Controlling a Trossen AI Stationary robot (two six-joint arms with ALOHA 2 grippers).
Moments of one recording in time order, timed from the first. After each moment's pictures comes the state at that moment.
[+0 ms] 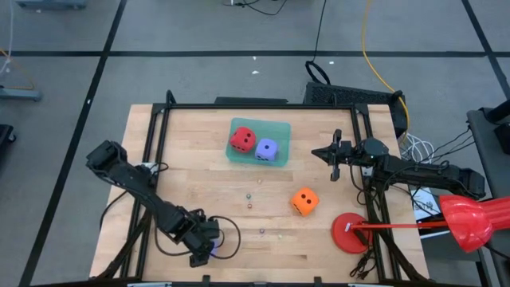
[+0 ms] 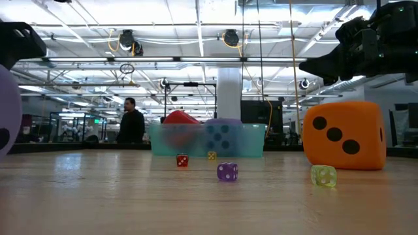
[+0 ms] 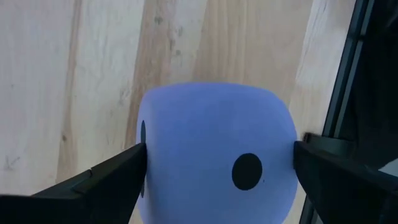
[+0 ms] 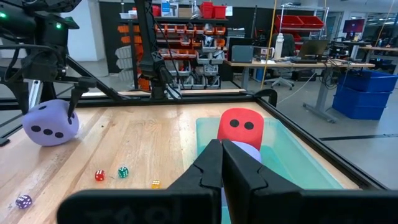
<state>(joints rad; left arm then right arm) -0.70 1.67 1.13 -0.71 0.04 -0.91 -0.36 0.51 0.07 0.48 -0.24 -0.01</state>
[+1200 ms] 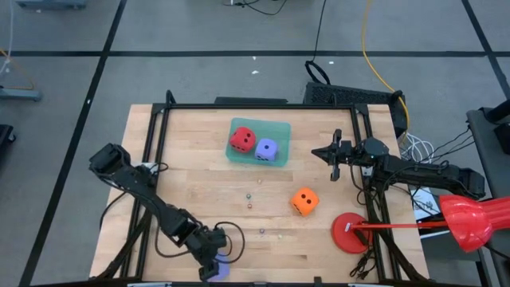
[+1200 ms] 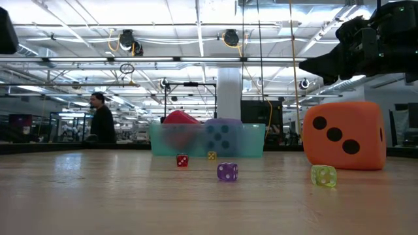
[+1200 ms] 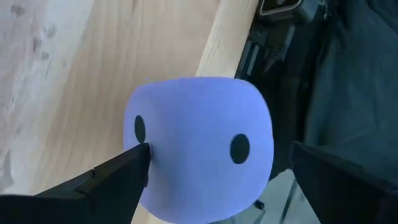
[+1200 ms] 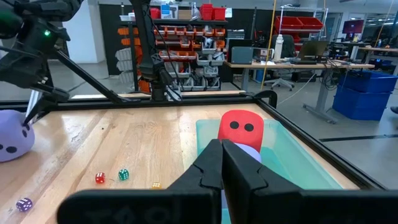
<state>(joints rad) -0.71 1.70 1.13 -0.38 0.14 -1.16 -0.36 0.51 0.07 0.48 -0.24 0.00</state>
